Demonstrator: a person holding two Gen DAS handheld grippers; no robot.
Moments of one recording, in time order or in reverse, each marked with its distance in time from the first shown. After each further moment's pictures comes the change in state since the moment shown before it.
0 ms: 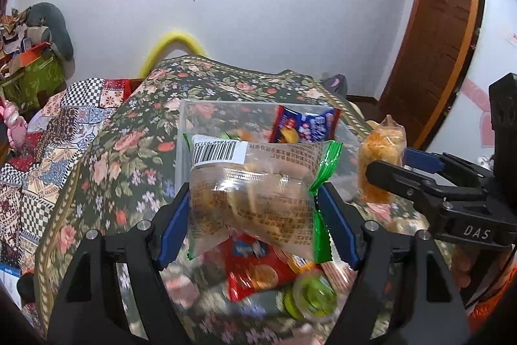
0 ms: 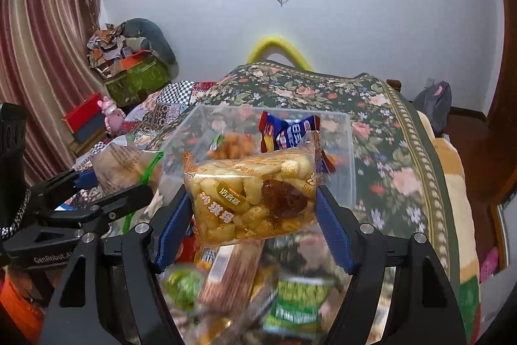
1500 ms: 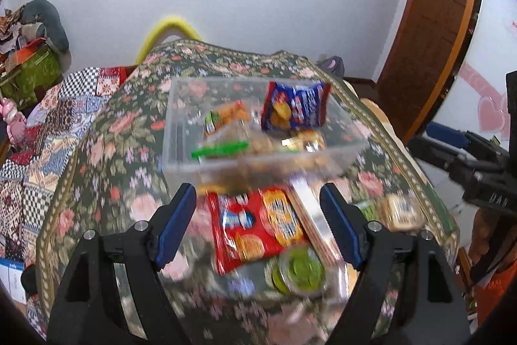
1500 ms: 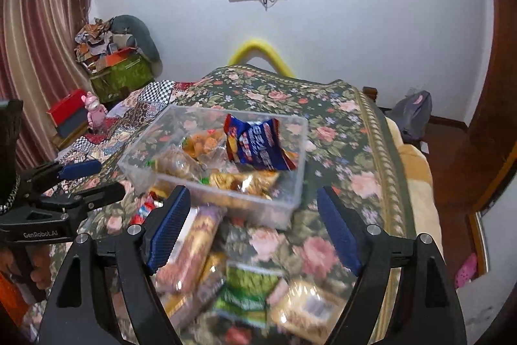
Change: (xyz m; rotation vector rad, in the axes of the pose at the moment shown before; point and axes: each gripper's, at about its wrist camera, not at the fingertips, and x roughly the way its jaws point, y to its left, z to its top) left arm -0.014 -0.021 -0.025 0.027 0.085 -0.016; right arm -0.044 -0.032 -0.012 -0.027 -0.003 -0.095
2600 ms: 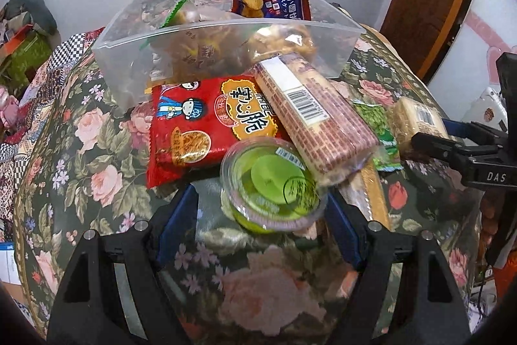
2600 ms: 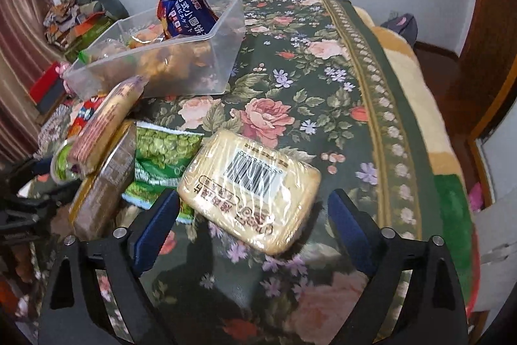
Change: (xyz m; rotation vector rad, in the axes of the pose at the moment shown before) left arm 0.061 -0.035 -0.074 0.055 0.189 0.031; right arm 0.036 -0.058 -0.101 0.138 0.258 -0.020
